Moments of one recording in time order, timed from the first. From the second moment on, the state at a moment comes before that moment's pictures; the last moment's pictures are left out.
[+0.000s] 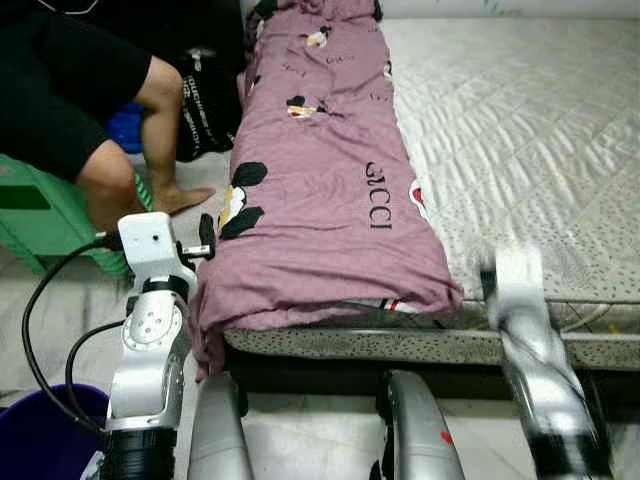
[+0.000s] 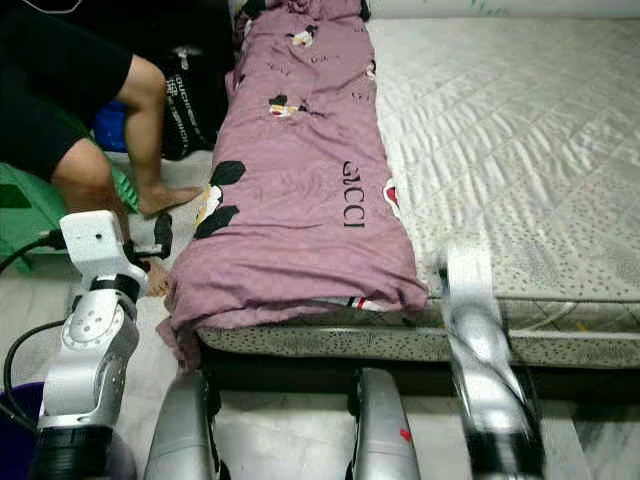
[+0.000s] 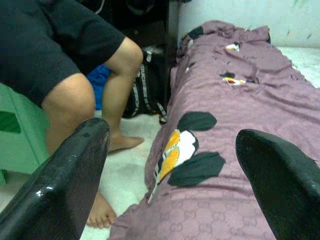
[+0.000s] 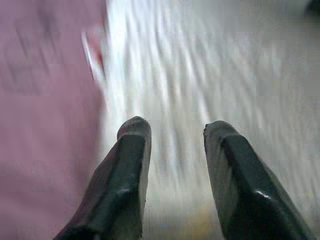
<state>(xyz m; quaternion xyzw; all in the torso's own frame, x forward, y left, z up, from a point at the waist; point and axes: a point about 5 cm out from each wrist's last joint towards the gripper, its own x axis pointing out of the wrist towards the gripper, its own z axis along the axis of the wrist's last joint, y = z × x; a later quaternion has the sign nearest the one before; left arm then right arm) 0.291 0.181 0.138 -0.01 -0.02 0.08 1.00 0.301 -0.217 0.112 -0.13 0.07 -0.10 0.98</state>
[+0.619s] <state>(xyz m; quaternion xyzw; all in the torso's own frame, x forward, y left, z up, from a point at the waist) 0.291 0.186 0.147 -0.02 -0.05 0.09 0.99 0.343 -0.127 0.158 0.00 -0.06 0.01 1.00</state>
